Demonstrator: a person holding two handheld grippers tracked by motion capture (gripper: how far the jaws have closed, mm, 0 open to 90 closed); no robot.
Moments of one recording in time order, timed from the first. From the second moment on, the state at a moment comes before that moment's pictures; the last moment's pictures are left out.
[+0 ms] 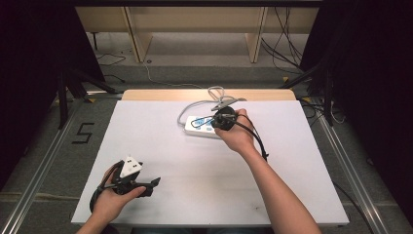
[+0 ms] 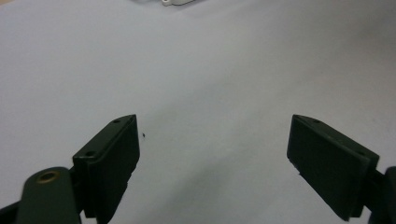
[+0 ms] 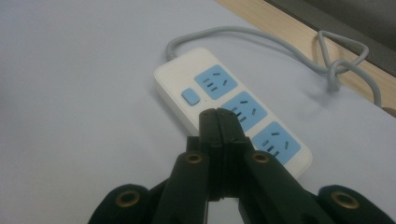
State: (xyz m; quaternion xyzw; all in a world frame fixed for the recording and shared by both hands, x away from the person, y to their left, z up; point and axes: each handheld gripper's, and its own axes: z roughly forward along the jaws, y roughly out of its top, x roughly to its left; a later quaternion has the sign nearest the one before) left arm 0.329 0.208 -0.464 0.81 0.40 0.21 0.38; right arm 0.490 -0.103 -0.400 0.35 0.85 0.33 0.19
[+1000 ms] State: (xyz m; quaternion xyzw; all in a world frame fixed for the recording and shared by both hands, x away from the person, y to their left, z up) left arm 0.328 0.207 -0.464 0.81 0.40 0.21 0.38; right arm 0.516 -0.084 -0.403 0.36 0.86 0.31 0.17
